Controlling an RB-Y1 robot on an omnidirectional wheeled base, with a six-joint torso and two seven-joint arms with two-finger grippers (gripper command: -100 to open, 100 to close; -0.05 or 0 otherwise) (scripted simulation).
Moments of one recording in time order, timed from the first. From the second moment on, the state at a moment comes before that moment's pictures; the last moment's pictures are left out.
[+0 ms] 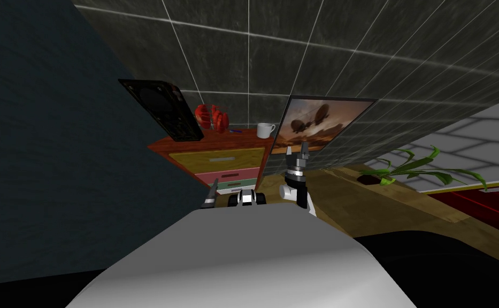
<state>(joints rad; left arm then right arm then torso) 0.39 0.11 0.05 -1.15 -0.17 -0.95 -0.25 0.46 0.04 -0.04 -2.28 0.03 -0.49 -0.11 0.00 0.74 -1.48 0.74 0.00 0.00</state>
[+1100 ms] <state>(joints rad) 0.38 0.02 0.06 -1.07 -0.18 -0.96 -0.26 0.46 0.04 -0.04 -2.28 0.03 -0.49 -0.11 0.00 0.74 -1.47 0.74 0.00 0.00</state>
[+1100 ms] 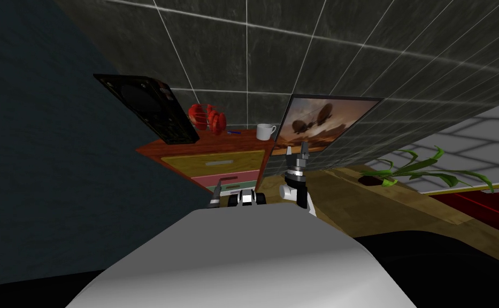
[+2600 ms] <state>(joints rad) 0.40 0.06 0.05 -1.18 -0.17 -0.86 -0.22 0.46 0.04 -0.04 -2.28 0.03 -0.49 -0.11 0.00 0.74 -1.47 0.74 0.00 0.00</state>
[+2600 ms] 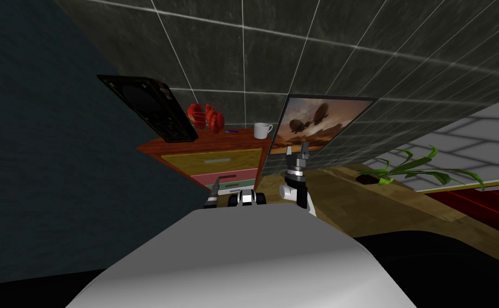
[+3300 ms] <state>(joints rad) 0.21 0.05 0.08 -1.01 -0.15 -0.85 -0.27 0.46 0.04 -0.04 -2.28 0.03 -0.49 -0.11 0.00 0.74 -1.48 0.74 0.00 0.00</state>
